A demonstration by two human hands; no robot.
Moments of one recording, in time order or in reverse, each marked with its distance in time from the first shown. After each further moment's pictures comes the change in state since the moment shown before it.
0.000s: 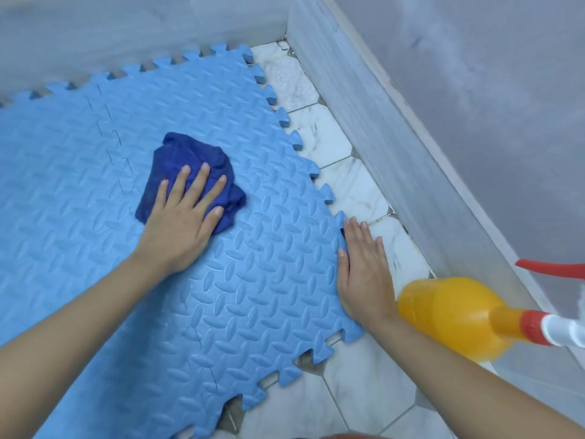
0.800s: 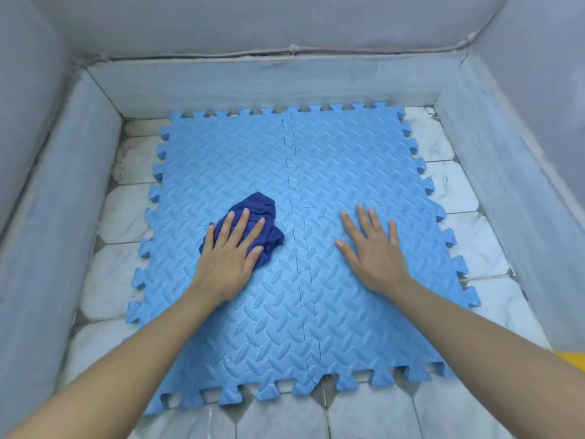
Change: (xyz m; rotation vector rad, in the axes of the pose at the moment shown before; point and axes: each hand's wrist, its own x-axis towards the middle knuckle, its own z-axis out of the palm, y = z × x) left_hand -0.165 -0.084 -0.006 0.048 0.046 -0.391; right_hand 0.057 -0.146 0.044 -0.257 -0.251 -0.456
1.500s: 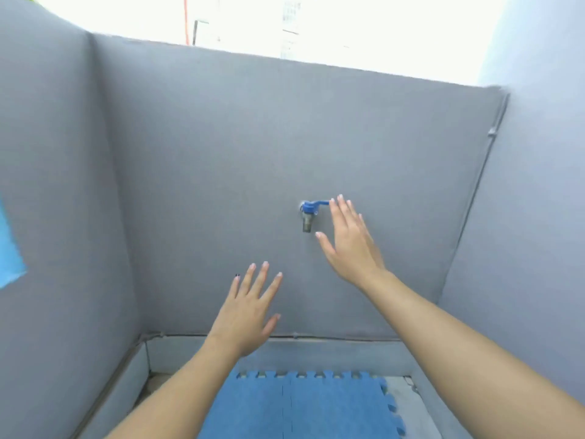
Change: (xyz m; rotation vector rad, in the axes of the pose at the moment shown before) left_hand 0.162 0.014 -0.351 0.238 0.443 0.081; right_hand 0.146 -0.118 -0.468 0.116 0.816 -0.315
